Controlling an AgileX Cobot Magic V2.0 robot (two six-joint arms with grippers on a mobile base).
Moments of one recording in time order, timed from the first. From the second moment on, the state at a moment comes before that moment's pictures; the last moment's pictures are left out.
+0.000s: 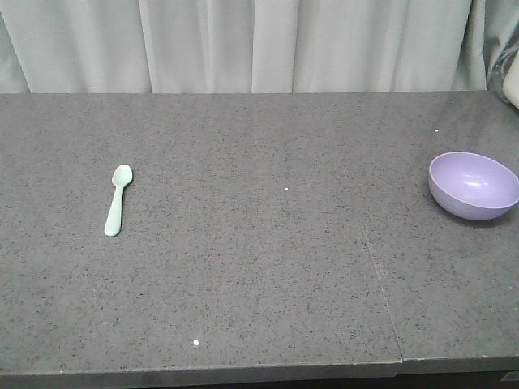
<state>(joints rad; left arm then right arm) -0.01 -0.01 0.03 0.01 0.15 -0.06 -0.08 -0.01 0.03 -0.11 0.09 0.13</state>
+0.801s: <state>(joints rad) -0.01 -0.01 0.03 0.01 0.15 -0.06 -0.08 -0.01 0.03 -0.11 0.09 0.13</state>
